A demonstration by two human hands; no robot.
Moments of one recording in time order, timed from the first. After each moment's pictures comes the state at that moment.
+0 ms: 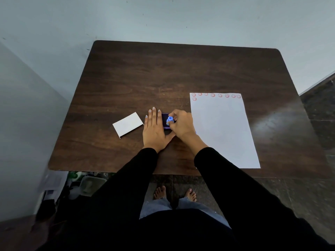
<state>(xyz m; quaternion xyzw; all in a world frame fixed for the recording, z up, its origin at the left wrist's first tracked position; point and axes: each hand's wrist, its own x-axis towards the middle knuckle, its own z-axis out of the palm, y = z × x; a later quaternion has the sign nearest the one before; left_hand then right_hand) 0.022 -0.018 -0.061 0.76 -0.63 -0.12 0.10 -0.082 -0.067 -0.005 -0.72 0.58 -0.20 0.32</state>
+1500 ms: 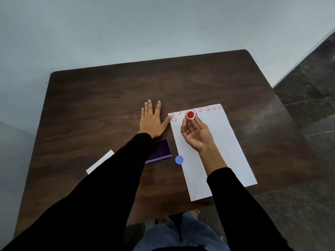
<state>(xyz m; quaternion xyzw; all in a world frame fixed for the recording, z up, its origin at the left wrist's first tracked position) 0.006 -0.182 -0.045 0.70 -0.70 -0.17 0.04 -0.164 -0.135 -0.009 0.10 0.35 -0.52 0.78</state>
